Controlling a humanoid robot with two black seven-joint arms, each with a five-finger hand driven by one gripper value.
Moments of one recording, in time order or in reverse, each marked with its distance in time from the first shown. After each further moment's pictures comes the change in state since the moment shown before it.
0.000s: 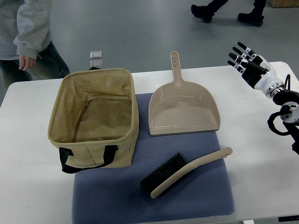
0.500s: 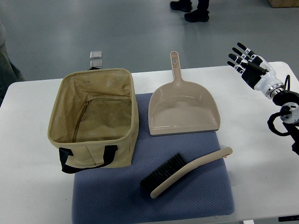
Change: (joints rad) left arm 0.003 0.000 -0.004 0.004 -0.001 -0.004 0.001; right arm -0.003 0.000 0.001 0.000 0.000 0.003 0.000
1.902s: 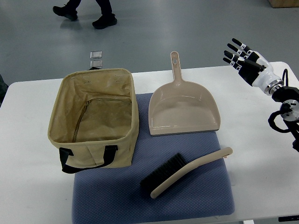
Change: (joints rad) left arm 0.000 0.000 0.002 -0.002 0.001 0.001 0.000; right arm 0.019 -0.004 -0.004 0.004 -0.064 0.058 0.003
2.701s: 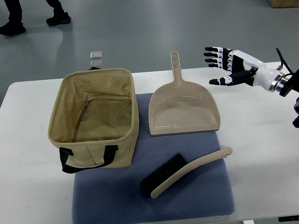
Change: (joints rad) left arm 0.000 0.000 0.000 0.000 0.000 0.000 0.000; right arm 0.123 -0.298 -0.511 0.289 -0.371 0.023 0.298
